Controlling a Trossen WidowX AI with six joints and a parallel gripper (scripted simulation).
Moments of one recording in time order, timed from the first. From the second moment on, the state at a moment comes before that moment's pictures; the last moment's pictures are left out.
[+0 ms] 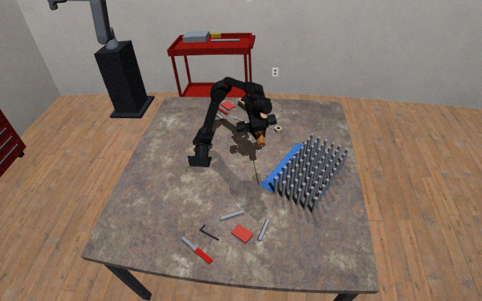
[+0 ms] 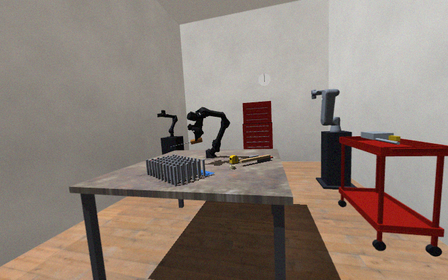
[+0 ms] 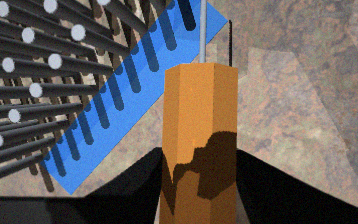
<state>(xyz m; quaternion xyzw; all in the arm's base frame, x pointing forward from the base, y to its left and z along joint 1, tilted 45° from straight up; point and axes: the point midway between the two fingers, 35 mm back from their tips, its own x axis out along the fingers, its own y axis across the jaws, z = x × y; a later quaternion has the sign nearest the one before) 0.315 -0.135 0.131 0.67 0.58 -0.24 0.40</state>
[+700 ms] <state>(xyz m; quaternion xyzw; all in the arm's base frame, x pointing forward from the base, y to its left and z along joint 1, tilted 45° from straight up) 0.291 -0.076 0.187 0.58 0.56 0.00 0.59</state>
